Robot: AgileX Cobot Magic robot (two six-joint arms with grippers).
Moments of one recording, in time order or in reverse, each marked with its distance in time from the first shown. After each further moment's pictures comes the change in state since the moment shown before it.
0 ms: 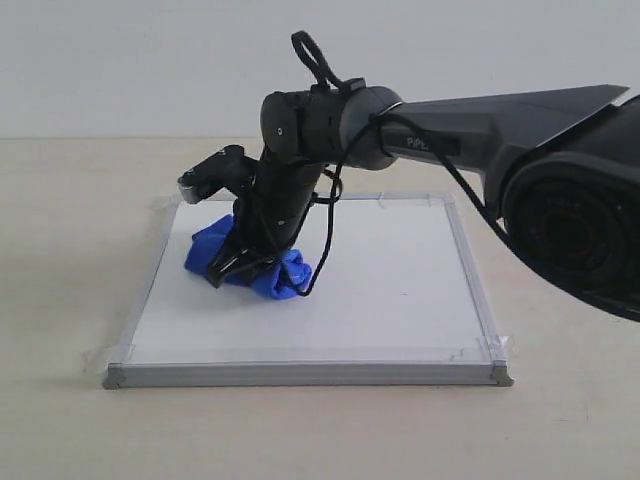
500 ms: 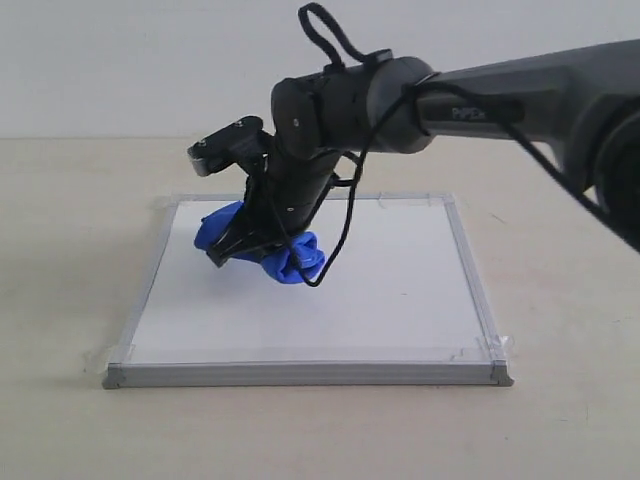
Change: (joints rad) left arm 0.000 0.000 0.000 0.000 0.000 0.000; right arm -0.001 -0.189 0.221 -0.168 -0.174 0.244
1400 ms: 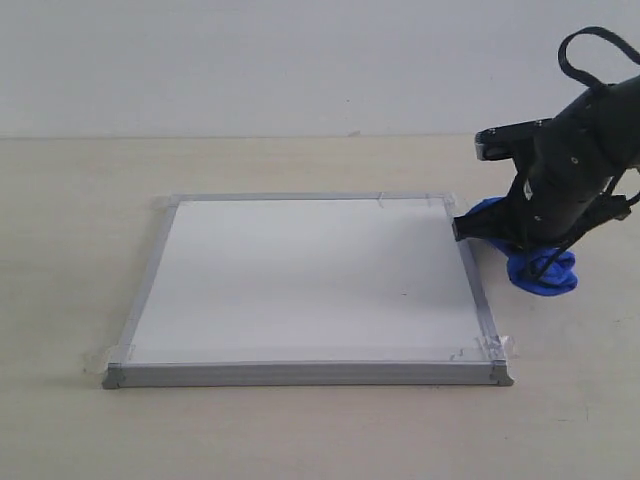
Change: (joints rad) left arm 0.000 0.000 0.000 0.000 0.000 0.002; right arm -0.420 -0.310 0.615 -0.615 -0.210 0.825
